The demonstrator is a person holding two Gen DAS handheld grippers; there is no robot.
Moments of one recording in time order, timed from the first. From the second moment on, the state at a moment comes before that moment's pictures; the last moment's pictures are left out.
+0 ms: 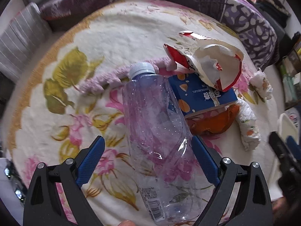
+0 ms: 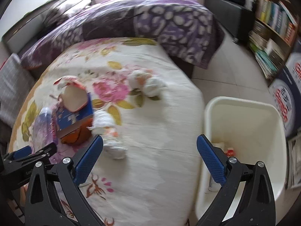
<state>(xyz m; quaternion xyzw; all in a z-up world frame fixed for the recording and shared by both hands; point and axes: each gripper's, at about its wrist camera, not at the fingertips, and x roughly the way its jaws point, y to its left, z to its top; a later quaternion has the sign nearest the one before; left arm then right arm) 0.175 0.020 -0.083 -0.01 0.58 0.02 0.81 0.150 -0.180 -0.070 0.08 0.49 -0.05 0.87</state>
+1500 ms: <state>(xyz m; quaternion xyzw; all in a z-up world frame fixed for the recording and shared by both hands) 0.171 0.060 -0.013 -0.04 0.46 0.05 0.89 0.148 -0.140 -0.028 0.05 0.40 -0.02 0.92</state>
